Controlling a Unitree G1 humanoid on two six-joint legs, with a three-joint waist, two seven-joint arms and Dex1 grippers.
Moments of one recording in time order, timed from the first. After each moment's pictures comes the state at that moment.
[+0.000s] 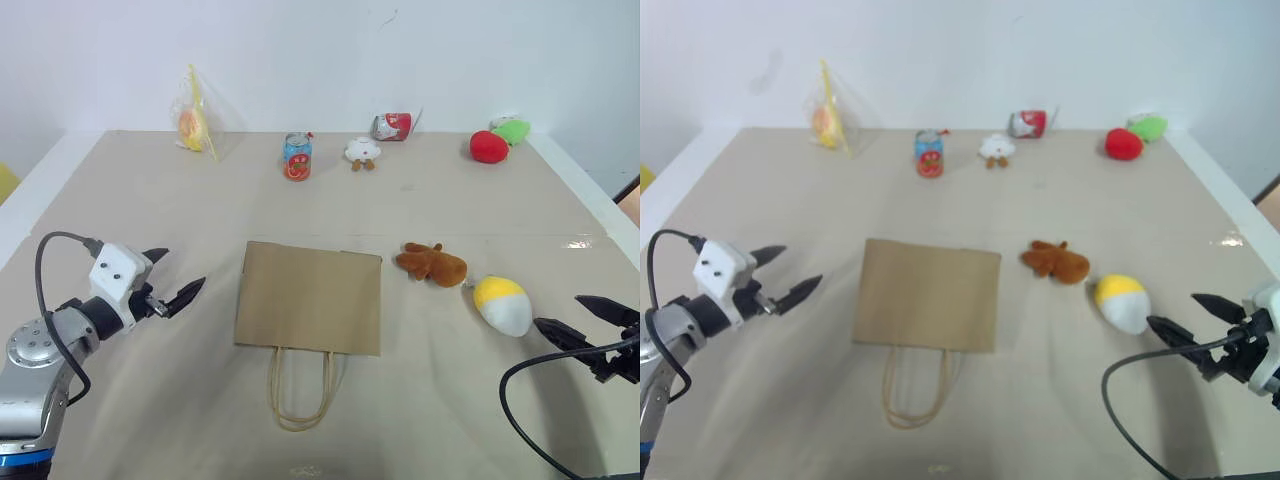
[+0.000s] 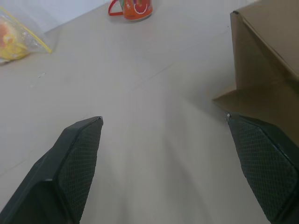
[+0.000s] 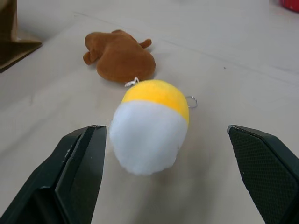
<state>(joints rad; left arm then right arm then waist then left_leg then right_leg) 0.01 0.66 0.30 -0.33 -0.36 0.34 -0.68 0.34 -0.84 -0.77 -0.28 0.57 0.51 0.92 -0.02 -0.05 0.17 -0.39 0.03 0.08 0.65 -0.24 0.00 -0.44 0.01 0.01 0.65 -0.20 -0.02</state>
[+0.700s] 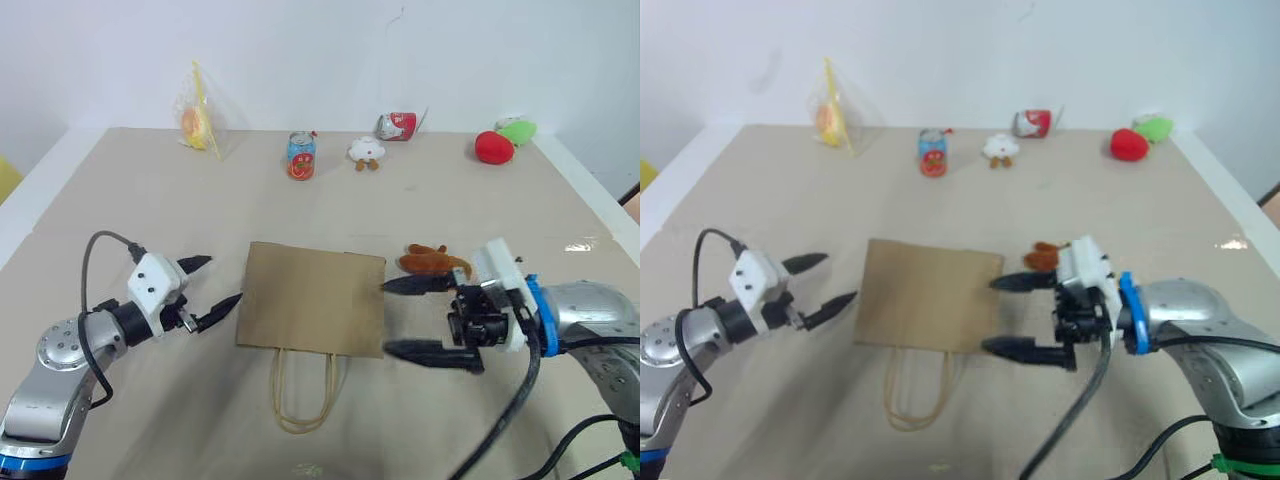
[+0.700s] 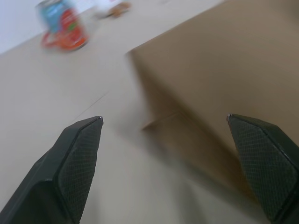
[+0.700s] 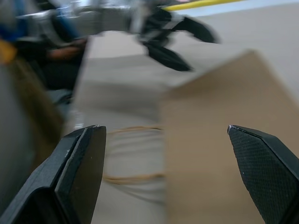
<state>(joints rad) 0.01 0.68 0.15 -0.44 -0.37 0.25 -0.83 -0.26 -0.90 -0.09 -0.54 0.83 0.63 1.20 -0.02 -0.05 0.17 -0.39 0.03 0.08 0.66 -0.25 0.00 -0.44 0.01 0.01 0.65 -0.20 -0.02</state>
